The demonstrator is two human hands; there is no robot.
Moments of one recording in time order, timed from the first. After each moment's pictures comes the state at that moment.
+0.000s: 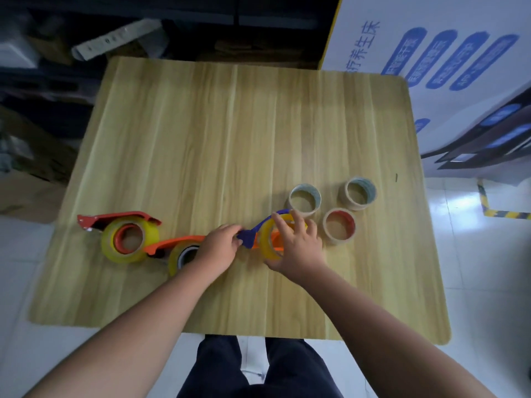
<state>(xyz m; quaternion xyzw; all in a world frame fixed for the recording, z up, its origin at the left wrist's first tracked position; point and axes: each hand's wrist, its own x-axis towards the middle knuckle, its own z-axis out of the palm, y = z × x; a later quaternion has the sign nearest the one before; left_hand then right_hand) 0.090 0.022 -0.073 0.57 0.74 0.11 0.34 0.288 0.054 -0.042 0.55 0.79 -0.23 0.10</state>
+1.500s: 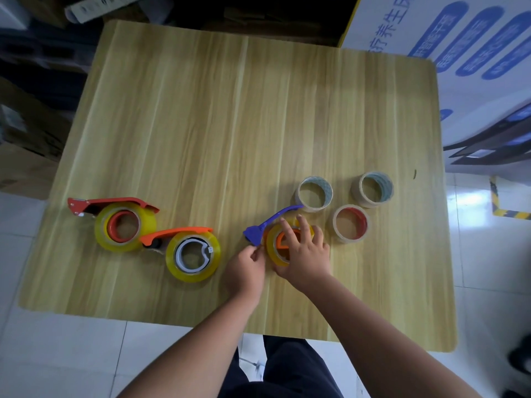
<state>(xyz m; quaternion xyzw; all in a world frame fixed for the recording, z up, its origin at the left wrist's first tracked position) 0.173 -0.019 -0.104 0.29 0.87 0.19 0.35 0.294 0.043 -0.083 0.55 0.79 -0.22 0.17</state>
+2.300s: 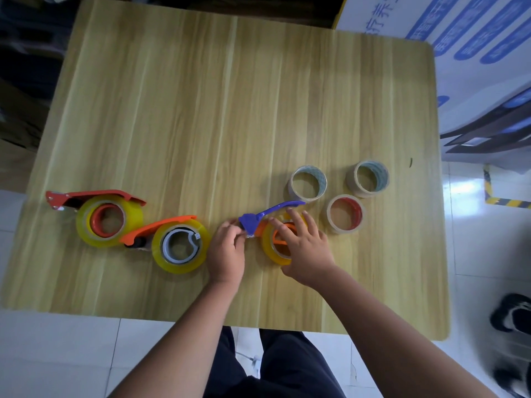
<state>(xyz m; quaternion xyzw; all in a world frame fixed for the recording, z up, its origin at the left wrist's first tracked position) 0.145 -0.015 -0.127 0.48 0.80 0.32 0.20 0.315 0.052 -0.075 0.48 0.82 -0.26 0.17</state>
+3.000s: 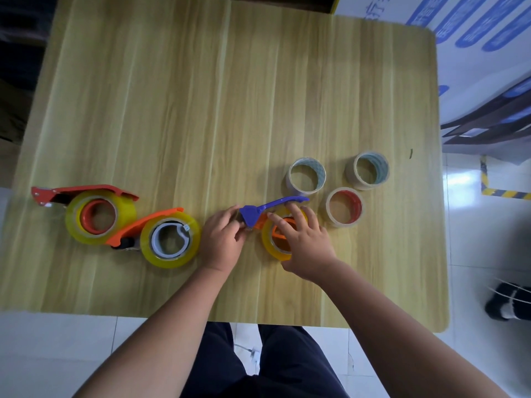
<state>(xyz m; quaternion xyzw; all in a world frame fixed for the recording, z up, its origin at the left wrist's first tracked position) 0.120 -0.002 -0.149 0.63 0.73 0.20 0.17 0.316 0.055 -0.076 0.47 0.83 -0.24 0.19</state>
